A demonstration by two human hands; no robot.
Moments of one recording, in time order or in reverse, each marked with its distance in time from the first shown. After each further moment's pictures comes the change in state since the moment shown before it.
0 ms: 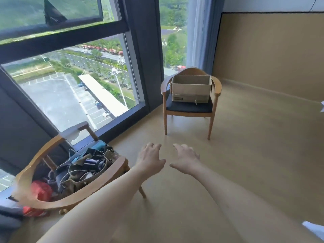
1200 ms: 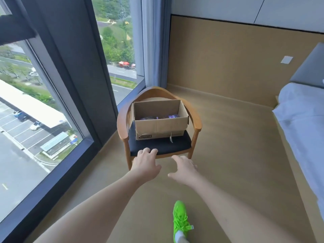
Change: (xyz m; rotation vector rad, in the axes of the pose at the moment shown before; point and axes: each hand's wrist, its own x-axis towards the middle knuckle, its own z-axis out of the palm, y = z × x) left_hand 0.608 0.038 -0.025 0.017 -0.187 0.376; right_hand 0.504 0.055 -0.151 0.073 0.034 0.387
